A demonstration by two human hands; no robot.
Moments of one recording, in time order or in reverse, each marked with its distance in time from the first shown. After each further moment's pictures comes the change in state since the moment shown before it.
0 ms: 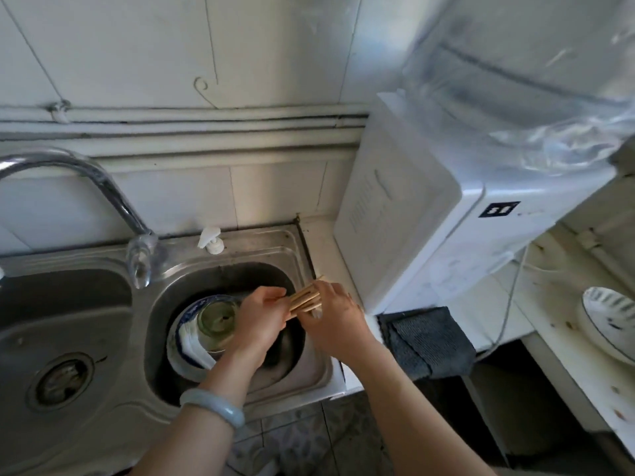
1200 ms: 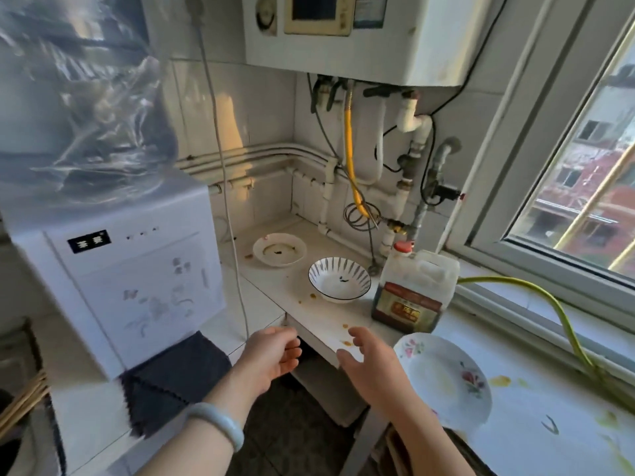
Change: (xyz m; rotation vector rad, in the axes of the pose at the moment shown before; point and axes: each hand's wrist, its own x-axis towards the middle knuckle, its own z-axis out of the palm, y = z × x) left_hand -0.217 -0.017 0.389 0.039 -0.633 -0.082; right_hand -0.322 0.323 -0.205 0.269 0.470 0.529
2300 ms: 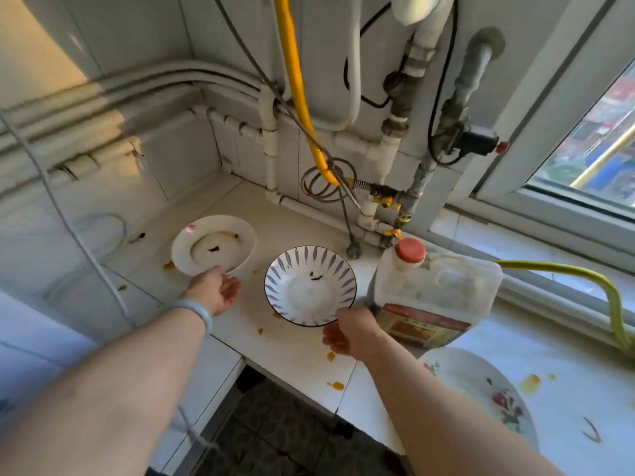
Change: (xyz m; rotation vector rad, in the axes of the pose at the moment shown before) left_hand 0.341 0.098 0.039 -0.131 0.176 -0.284; right_hand 0.271 0.063 0.035 0.814 -0.064 0.934
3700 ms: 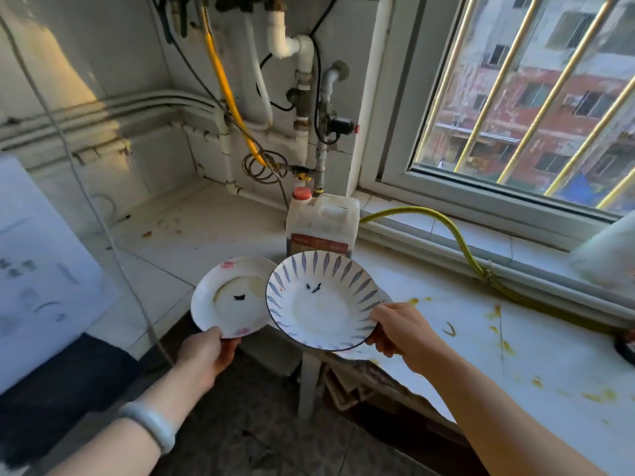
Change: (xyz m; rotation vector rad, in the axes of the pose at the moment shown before) left_hand -0.266 -0.234 -0.045 0.059 0.051 0.077; right_hand -0.175 0.160 -0.234 -0.193 0.033 -0.456
